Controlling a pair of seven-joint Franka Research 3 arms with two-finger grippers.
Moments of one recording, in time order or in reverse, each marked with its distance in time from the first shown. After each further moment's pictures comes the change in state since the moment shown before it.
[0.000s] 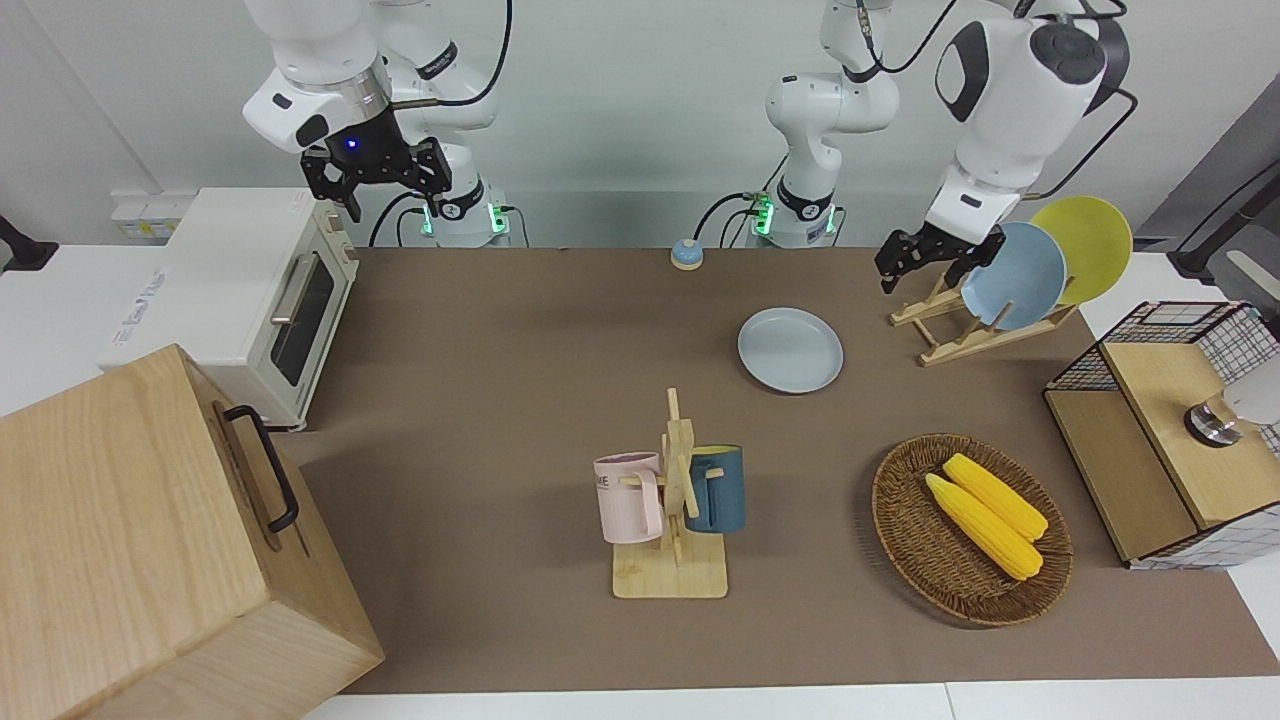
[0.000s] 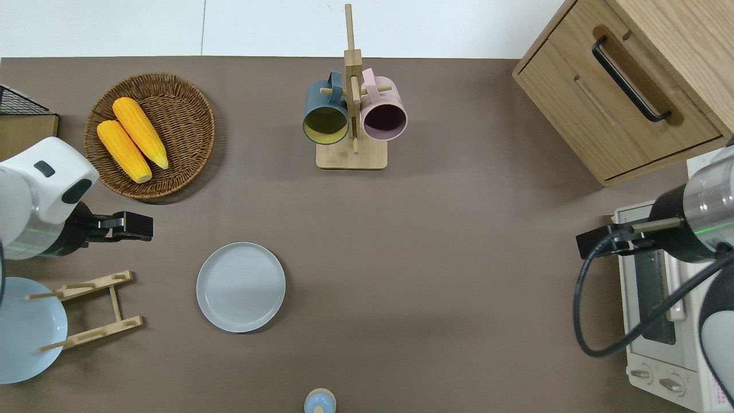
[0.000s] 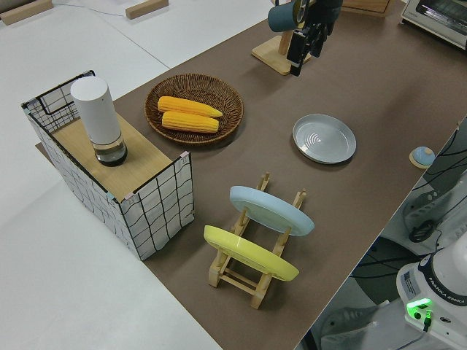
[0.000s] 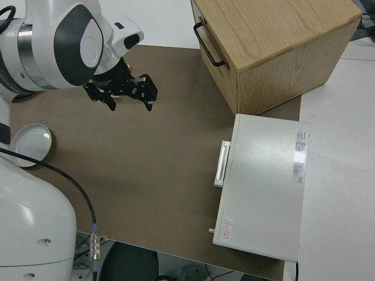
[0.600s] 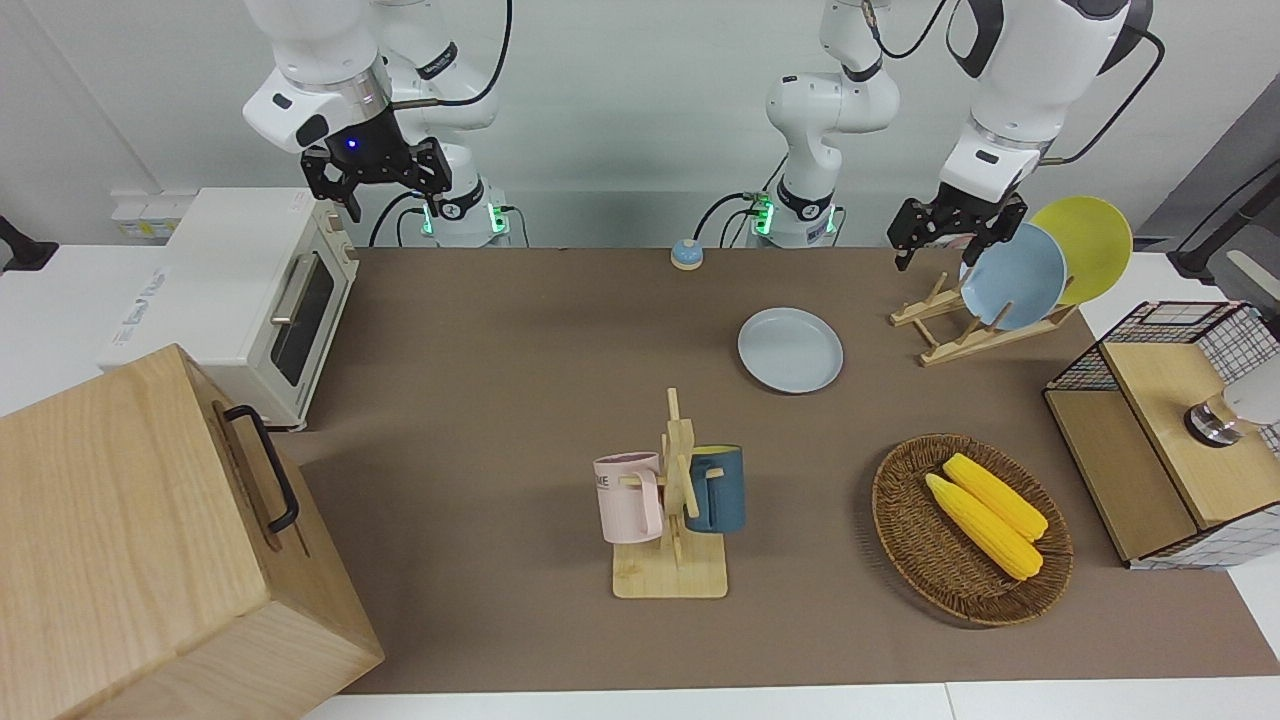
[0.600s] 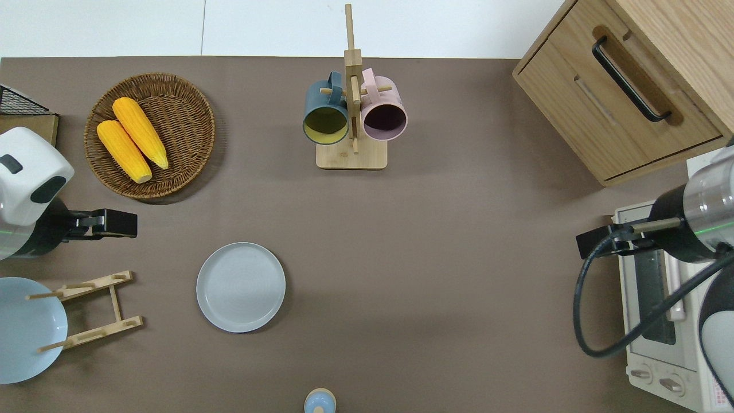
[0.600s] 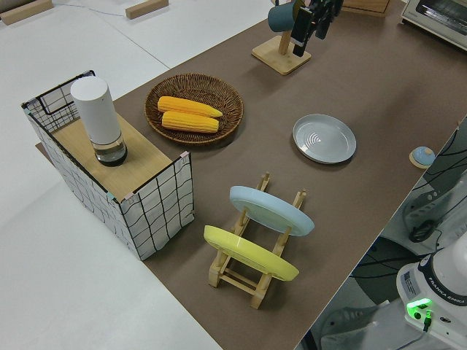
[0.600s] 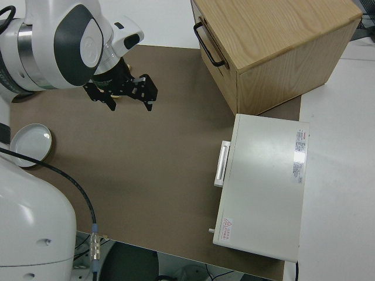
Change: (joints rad) left arm 0.000 -0.015 -0.006 0.068 0.009 -0.045 0.018; right arm 0.000 0.000 0.000 0.000 0.000 0.000 0.000
